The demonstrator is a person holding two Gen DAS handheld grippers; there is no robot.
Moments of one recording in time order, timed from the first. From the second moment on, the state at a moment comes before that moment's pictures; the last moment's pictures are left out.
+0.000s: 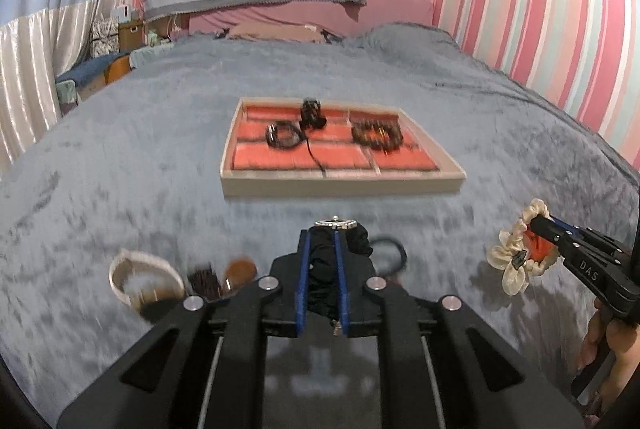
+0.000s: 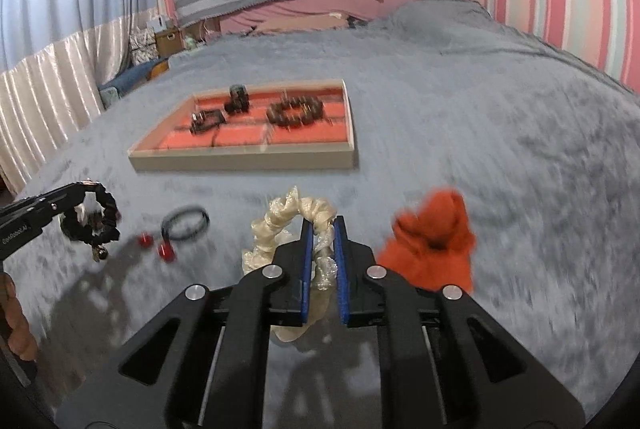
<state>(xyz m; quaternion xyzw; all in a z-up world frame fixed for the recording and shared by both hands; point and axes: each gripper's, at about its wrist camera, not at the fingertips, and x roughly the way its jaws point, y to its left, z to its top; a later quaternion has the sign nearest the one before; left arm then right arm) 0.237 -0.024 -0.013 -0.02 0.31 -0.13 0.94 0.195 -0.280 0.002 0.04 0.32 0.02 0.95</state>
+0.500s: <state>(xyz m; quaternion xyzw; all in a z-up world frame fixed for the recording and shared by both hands) 0.370 -0.033 0.001 -0.02 0.32 -0.10 0.94 0.335 -0.270 0.029 0.05 0.30 0.03 0.95</state>
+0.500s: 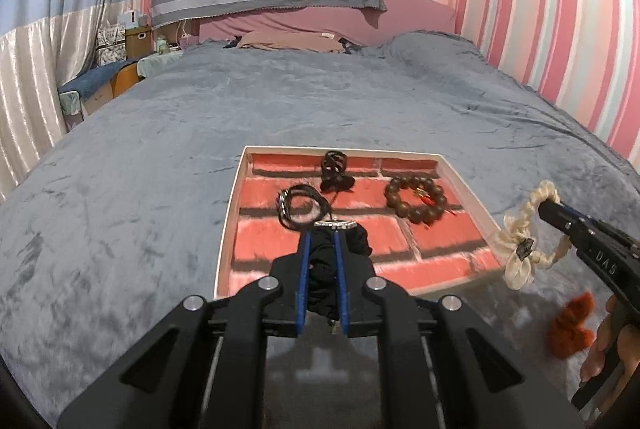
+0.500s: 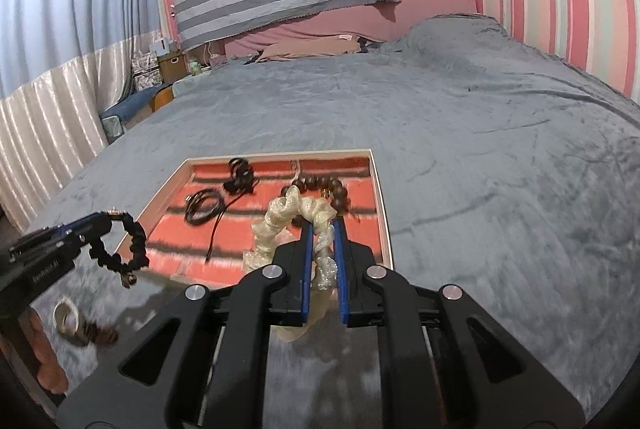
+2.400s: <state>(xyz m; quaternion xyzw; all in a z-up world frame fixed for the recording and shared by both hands) 0.479 -0.023 -0.016 -0.02 0.38 -0.07 0.92 0.431 -0.267 0.001 0.02 0.36 0.00 0.93</state>
